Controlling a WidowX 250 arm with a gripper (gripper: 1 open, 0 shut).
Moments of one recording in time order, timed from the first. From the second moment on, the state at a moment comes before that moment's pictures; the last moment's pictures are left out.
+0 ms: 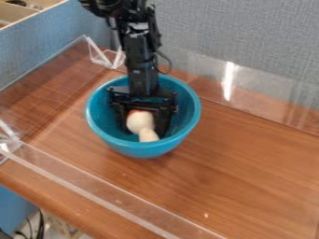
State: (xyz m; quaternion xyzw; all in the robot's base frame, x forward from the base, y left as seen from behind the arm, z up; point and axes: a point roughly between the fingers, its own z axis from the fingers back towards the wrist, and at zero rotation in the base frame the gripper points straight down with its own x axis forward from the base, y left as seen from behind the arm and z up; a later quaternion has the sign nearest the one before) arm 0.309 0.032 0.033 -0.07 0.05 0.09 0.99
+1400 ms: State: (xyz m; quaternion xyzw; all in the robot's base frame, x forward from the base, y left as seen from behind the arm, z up) arm 0.316 -0.044 0.041 -0.10 0.07 -0.03 0.99
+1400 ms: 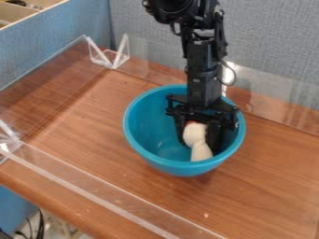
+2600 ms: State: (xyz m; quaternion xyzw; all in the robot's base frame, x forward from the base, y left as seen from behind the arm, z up) arm 0.315 0.032 0.078 -0.11 0.05 -0.11 0.99
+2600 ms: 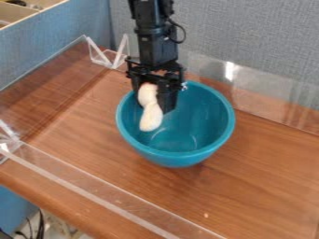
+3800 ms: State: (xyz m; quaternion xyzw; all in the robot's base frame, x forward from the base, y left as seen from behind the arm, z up) arm 0.303 0.080 0.100 -0.10 0.05 -0.23 0.97
